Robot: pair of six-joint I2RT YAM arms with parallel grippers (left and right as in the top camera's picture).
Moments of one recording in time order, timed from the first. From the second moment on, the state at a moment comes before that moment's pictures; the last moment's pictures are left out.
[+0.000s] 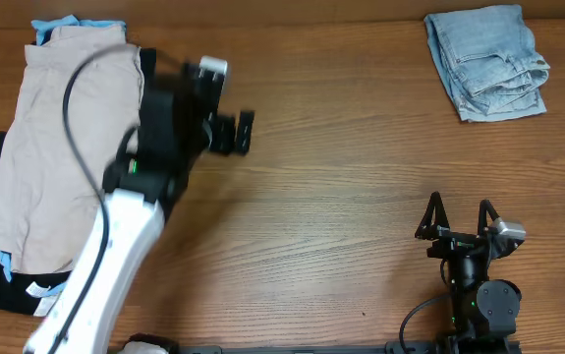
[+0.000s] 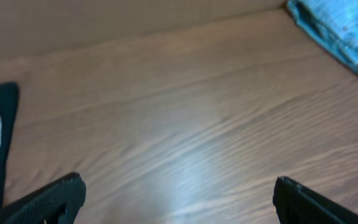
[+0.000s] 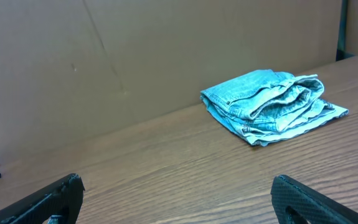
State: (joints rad) left arm -0.24 1.37 1.13 -0.39 0.12 -0.02; right arm 0.04 0.01 0.02 -0.02 0.10 0.31
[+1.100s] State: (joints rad) left arm 0.07 0.03 0.05 -0.02 0.07 -0.06; right arm 0.04 0.01 0.02 -0.02 0.10 0.31
